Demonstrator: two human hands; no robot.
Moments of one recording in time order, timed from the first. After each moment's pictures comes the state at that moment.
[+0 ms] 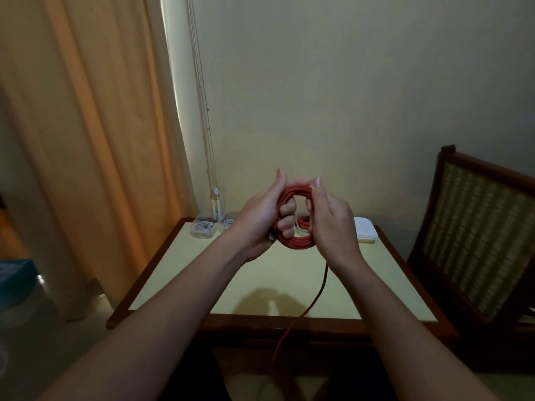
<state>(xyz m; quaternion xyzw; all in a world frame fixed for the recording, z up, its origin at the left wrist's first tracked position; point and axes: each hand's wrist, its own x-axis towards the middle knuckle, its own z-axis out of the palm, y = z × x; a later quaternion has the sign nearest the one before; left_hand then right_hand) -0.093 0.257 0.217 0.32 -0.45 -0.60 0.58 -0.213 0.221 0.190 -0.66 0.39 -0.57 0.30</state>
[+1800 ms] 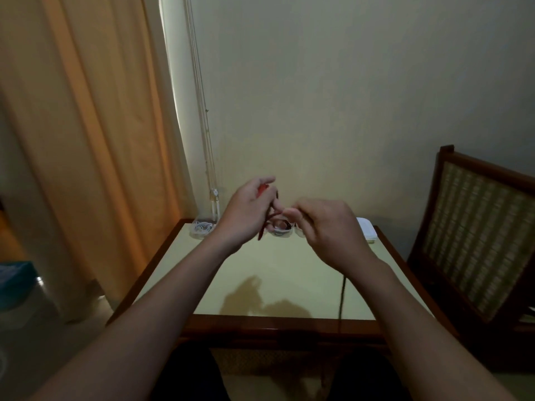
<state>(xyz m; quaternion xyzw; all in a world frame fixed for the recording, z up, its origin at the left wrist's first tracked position) -0.066 0.242 0.208 0.50 -0.55 -0.33 0.58 -0.232 0.204 0.182 -0.85 0.28 -0.44 -0.06</state>
